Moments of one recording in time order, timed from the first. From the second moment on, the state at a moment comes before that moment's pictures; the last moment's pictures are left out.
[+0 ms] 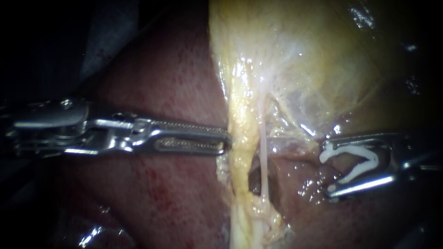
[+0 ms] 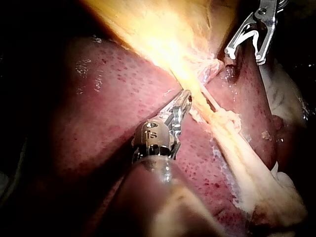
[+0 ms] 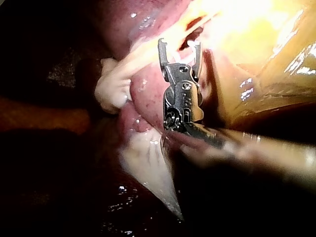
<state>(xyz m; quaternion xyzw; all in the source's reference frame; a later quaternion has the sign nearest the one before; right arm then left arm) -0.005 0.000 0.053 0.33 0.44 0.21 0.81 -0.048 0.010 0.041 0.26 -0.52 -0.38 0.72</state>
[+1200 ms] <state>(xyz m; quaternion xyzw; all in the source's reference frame) 0.001 -0.004 0.056 0.32 0.44 0.20 0.81 -0.044 0.009 0.035 0.26 -0.53 -0.38 0.71</state>
